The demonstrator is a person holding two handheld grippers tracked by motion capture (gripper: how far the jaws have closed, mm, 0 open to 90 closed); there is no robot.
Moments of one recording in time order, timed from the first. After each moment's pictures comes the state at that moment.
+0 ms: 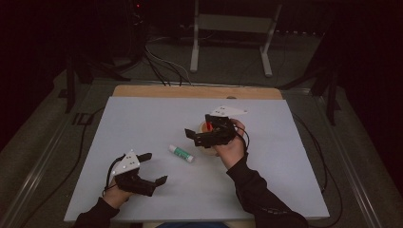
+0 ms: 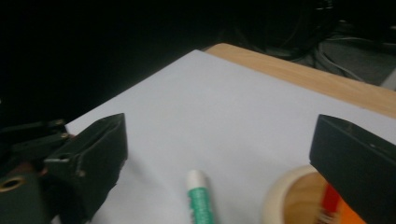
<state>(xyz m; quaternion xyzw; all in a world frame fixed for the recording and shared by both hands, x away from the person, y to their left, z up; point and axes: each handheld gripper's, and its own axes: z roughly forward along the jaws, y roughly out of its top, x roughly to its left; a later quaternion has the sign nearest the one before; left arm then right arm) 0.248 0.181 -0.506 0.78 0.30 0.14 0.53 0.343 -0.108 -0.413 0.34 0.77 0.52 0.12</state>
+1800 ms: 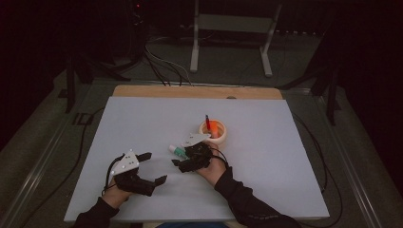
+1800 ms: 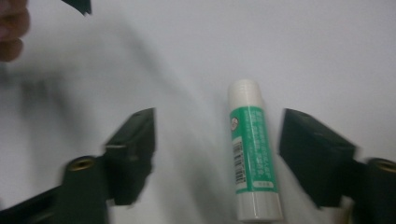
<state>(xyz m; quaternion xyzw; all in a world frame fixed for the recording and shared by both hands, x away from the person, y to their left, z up) 0.248 0.182 -0.505 0.78 0.30 0.13 0.53 0.329 -0.057 -0.506 0.24 0.88 0.40 0.10</state>
